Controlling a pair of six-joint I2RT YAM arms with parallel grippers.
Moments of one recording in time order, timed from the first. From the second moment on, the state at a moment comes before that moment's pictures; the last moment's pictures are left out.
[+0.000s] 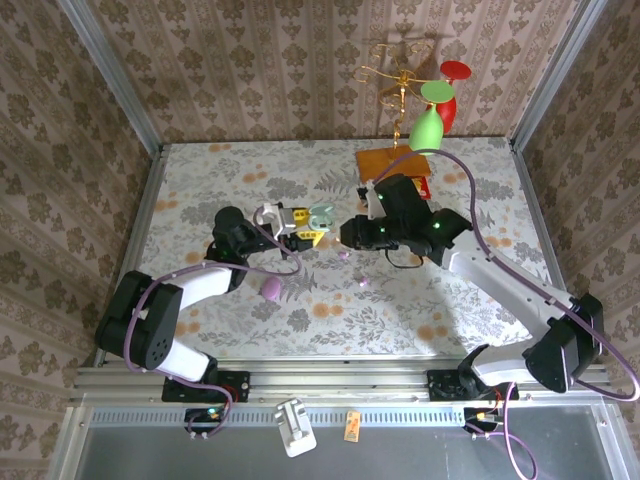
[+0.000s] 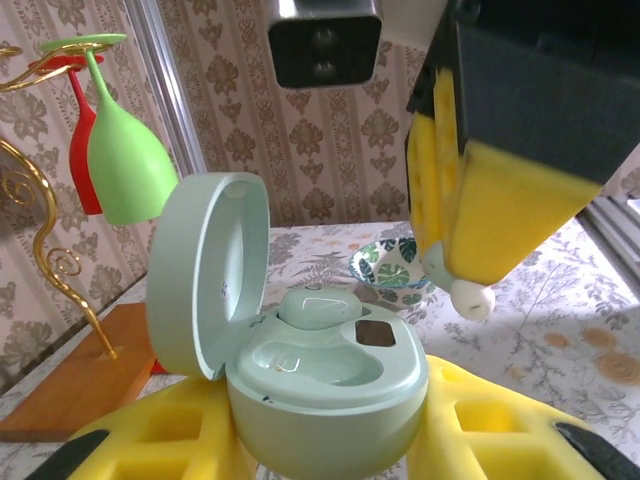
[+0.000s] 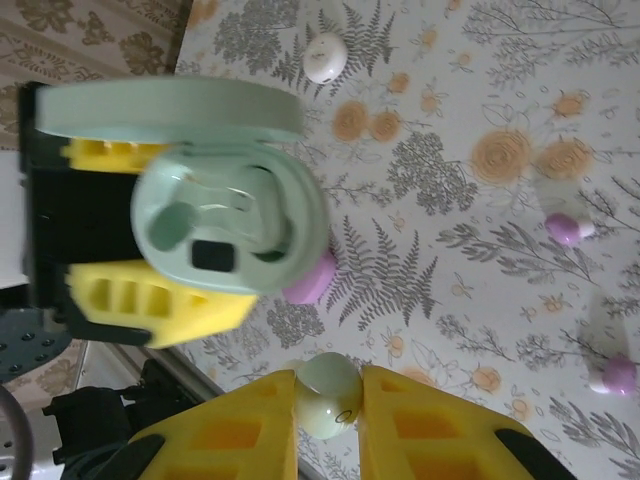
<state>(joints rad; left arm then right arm) -0.45 1.48 0.61 0.92 0.96 0.15 0.63 1.37 1.24 -0.61 -0.30 0.61</state>
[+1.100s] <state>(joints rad) -0.49 1.48 0.61 0.71 0.87 0.38 0.65 1.59 1.41 -0.63 -0.30 0.56</state>
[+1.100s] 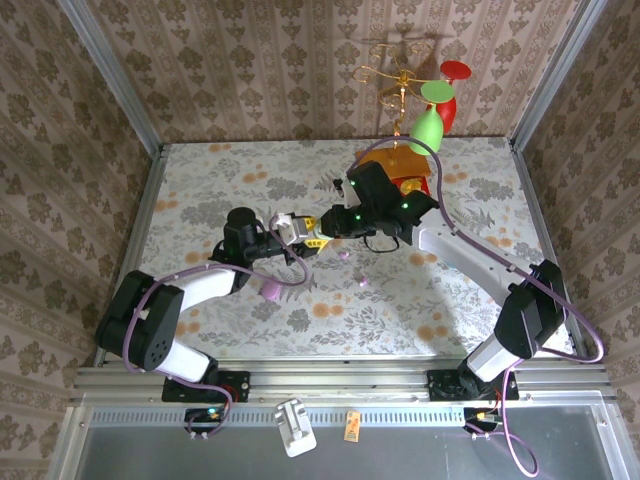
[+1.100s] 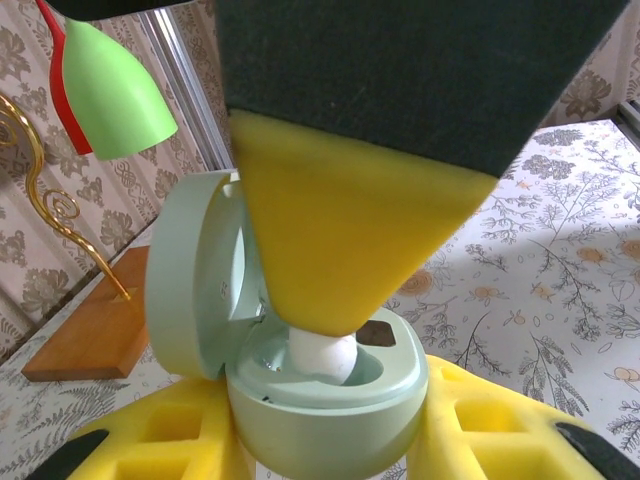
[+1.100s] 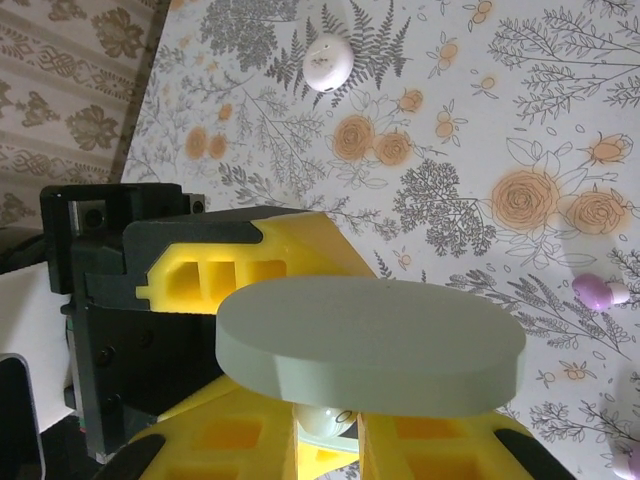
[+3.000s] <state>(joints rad) -0.47 1.48 0.62 0.81 0.95 0.32 0.54 1.56 1.53 -0.64 -0.32 0.50</state>
